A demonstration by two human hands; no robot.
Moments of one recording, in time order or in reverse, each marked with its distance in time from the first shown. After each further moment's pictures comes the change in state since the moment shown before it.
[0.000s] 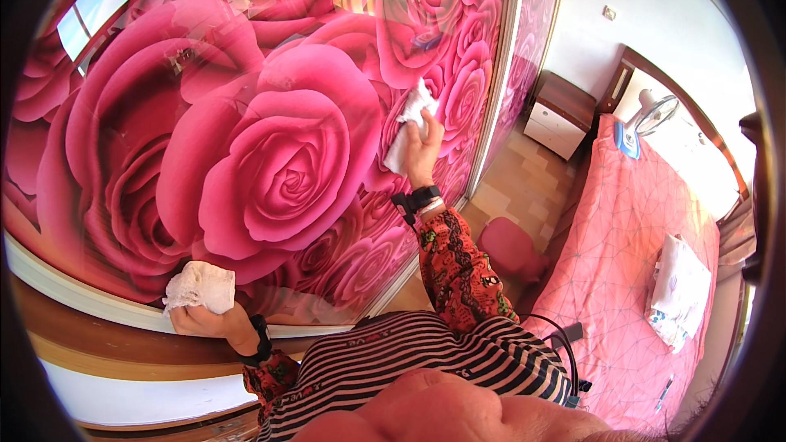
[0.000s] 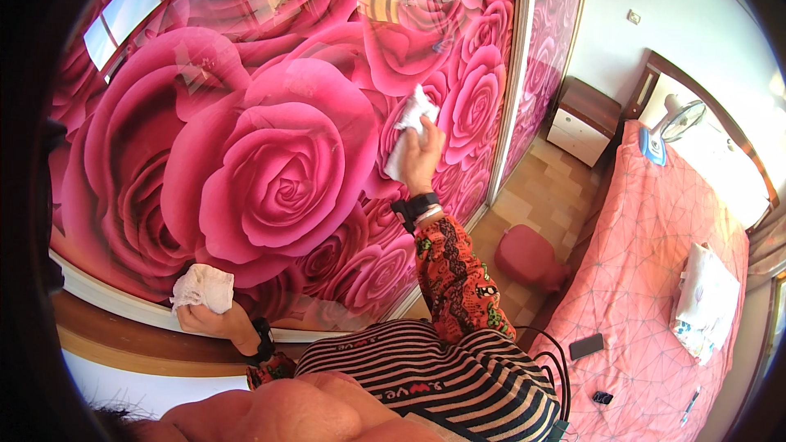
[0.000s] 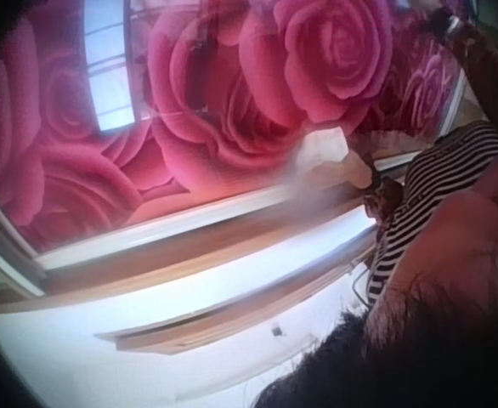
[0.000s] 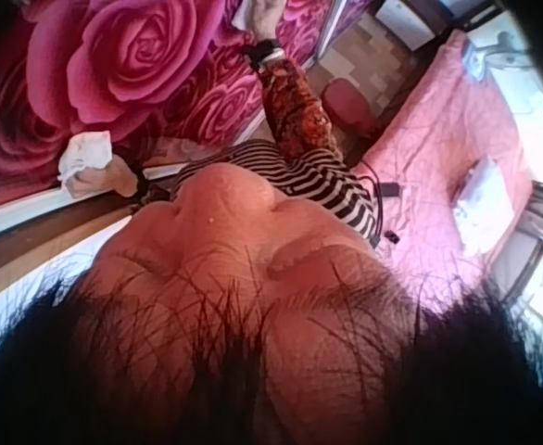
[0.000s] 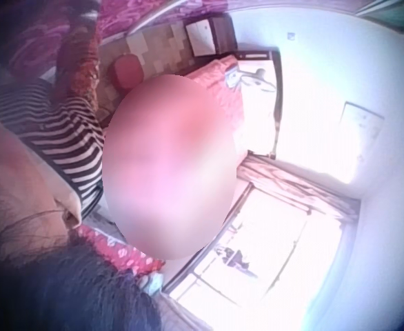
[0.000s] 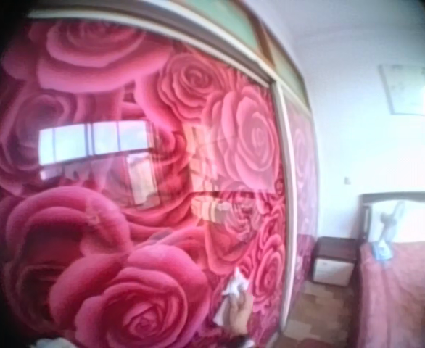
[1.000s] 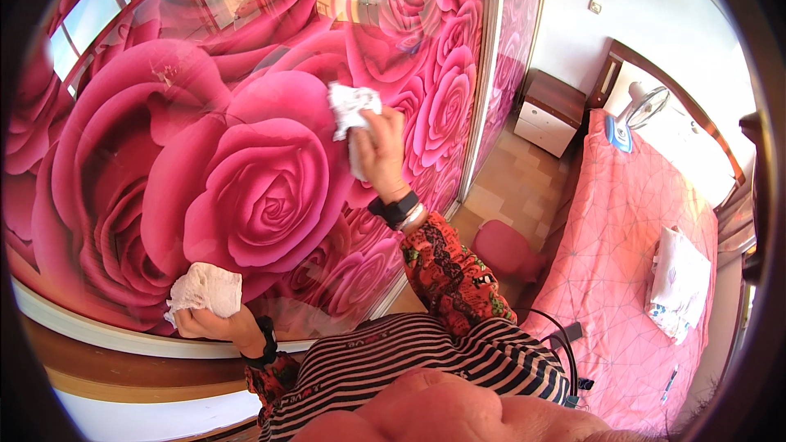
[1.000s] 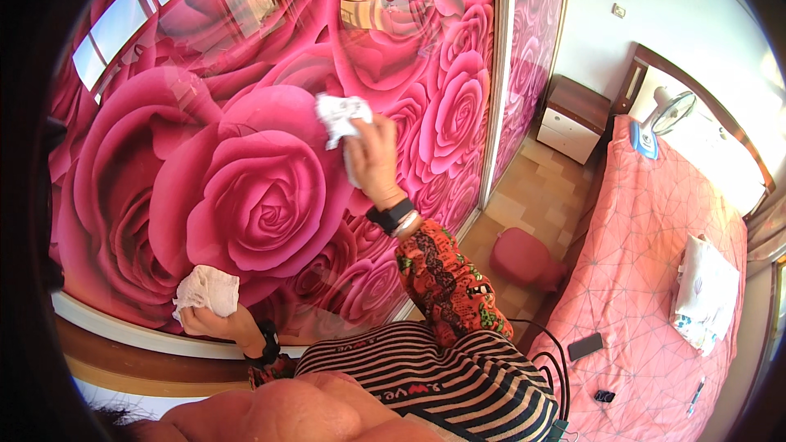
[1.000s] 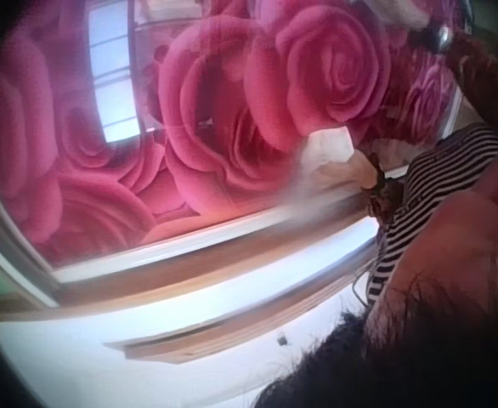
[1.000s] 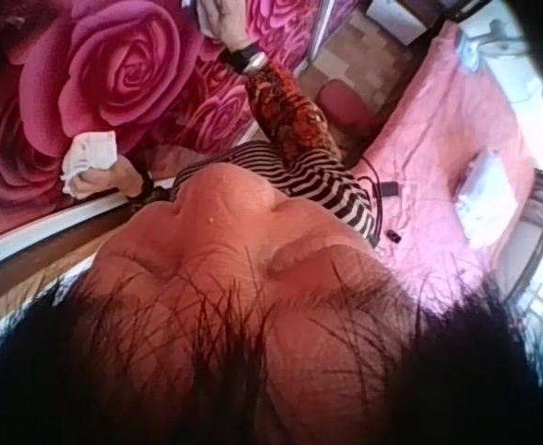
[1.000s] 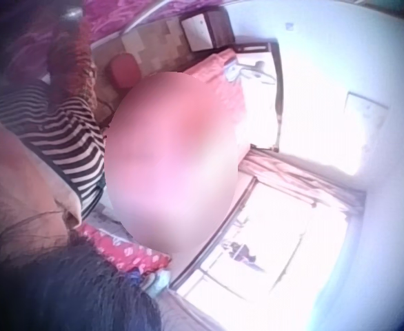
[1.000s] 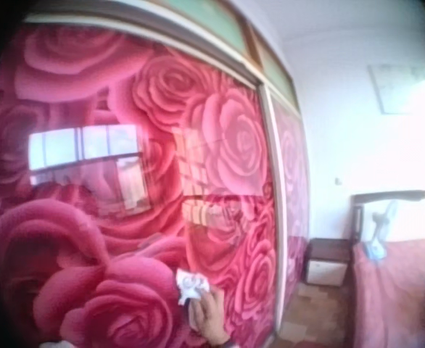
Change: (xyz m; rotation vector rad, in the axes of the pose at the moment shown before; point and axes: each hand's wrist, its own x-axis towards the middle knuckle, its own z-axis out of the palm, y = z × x) left_hand -0.003 0.043 0.021 -0.125 -0.020 -0.061; right_hand 0.007 -0.076 0.019 -0.054 -0.209 -0.522
